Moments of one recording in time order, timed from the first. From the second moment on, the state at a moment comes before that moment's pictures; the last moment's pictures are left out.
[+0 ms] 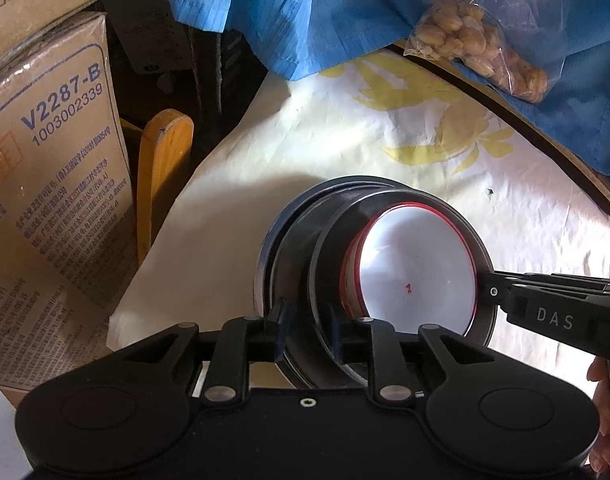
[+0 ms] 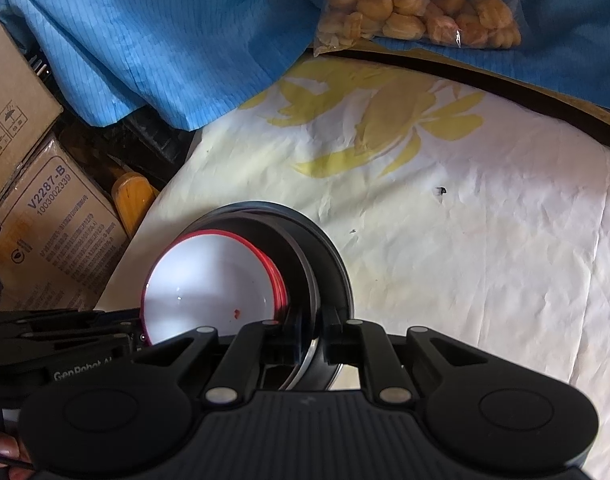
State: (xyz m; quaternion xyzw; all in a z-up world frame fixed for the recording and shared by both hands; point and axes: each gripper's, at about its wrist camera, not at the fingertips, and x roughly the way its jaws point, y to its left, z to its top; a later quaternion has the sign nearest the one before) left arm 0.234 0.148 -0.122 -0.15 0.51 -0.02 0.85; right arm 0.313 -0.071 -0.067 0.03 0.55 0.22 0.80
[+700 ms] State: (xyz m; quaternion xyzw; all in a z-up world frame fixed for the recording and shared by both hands) left arm 0.227 0.159 -0.116 -0.13 0.50 0.02 0.85; right arm 0.306 -0.080 -0.062 0.04 0.54 0.21 0.81
